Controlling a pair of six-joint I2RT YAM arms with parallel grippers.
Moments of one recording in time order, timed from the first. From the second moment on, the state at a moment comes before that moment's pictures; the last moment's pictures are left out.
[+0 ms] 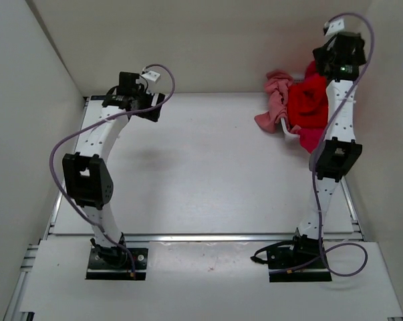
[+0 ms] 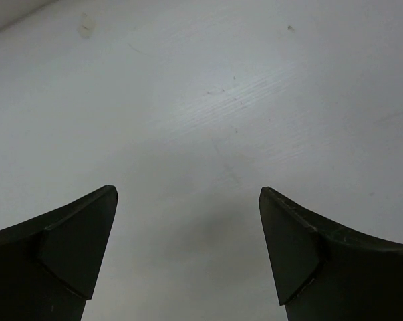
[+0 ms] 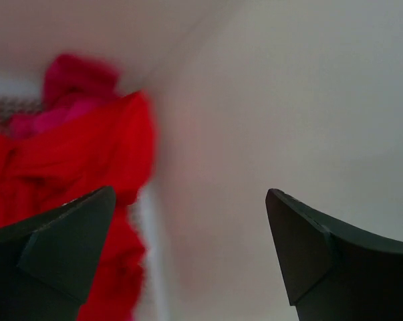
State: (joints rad) left arm -0.17 1.78 1.66 -0.54 0.09 0.26; right arm -0.18 2.20 2.54 -0.62 0.23 -0.62
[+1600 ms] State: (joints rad) left arm -0.33 1.99 1.95 -0.78 0.09 0.16; right arm -0.07 2.39 2.74 -0.68 0.13 -0.06
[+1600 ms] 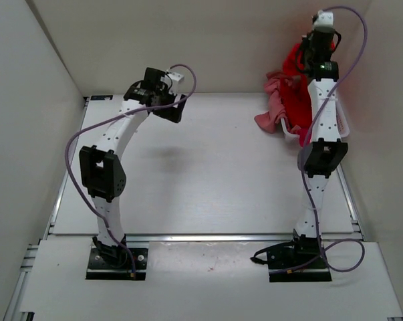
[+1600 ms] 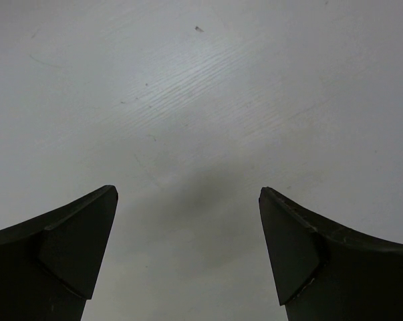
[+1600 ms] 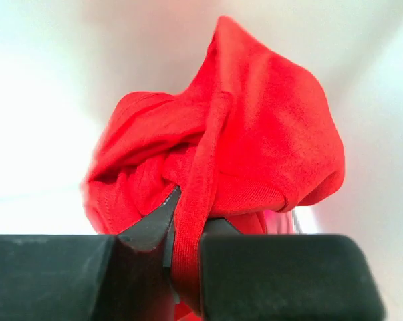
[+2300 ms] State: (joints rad) left arm 0.04 1.70 1.90 -0.80 0.20 0.15; right arm 0.60 1.94 2.48 -0.39 0.14 -0.12
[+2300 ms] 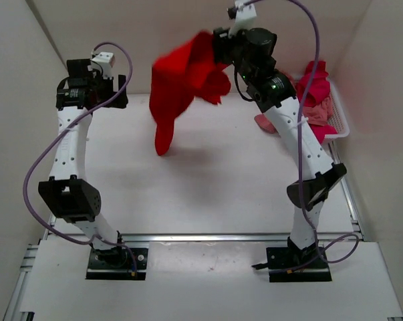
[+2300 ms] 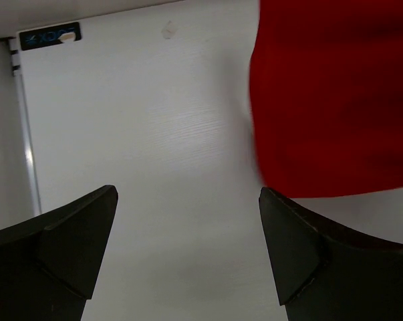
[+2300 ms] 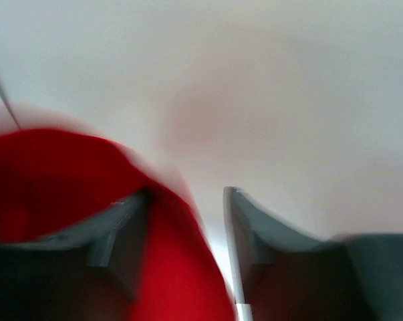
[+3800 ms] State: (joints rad) left arm -0.13 1.76 1.48 -0.78 0.02 0.21; right arm 0.57 2.45 2.17 -0.76 -0.19 0.03
